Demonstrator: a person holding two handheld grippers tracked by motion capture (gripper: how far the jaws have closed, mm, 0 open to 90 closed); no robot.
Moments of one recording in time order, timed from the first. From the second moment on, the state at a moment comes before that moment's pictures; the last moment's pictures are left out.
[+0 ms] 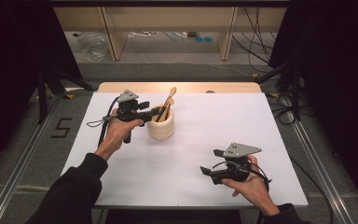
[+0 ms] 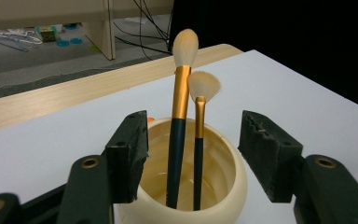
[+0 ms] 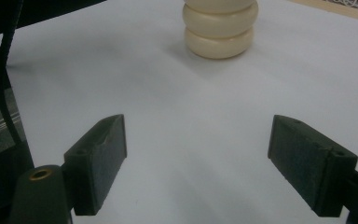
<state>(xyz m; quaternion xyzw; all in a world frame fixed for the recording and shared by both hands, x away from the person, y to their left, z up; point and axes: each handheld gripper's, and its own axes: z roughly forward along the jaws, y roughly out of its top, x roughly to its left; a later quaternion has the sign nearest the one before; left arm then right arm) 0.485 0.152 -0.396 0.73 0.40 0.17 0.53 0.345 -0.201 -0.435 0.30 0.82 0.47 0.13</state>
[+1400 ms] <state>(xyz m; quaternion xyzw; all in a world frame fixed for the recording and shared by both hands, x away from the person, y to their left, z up) 0.396 0.169 -0.397 0.72 0.35 0.16 0.57 0.345 -0.202 -0.434 0.31 0.81 0.47 0.14</state>
